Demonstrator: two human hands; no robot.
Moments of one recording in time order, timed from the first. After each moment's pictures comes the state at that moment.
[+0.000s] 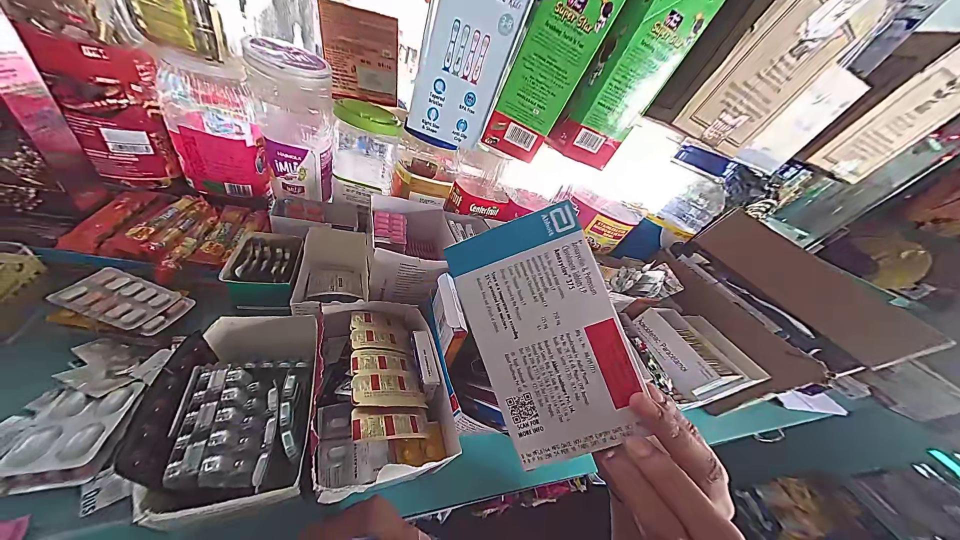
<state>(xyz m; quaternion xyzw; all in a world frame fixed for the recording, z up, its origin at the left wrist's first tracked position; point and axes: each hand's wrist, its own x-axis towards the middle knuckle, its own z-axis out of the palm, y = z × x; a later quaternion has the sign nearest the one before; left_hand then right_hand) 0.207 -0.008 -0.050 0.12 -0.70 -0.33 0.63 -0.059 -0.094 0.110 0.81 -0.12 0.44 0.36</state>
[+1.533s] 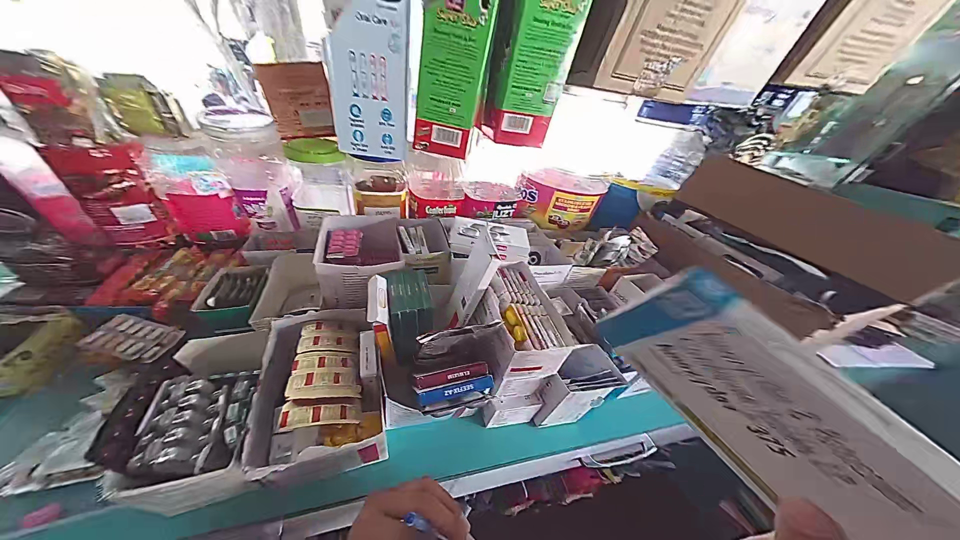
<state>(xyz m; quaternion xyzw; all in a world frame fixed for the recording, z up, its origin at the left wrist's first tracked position) 0.108 -0.029 -0.018 0.03 -0.71 -0.35 0.61 -0.172 -0.026 0.086 0.60 -0.33 0.72 0.12</state>
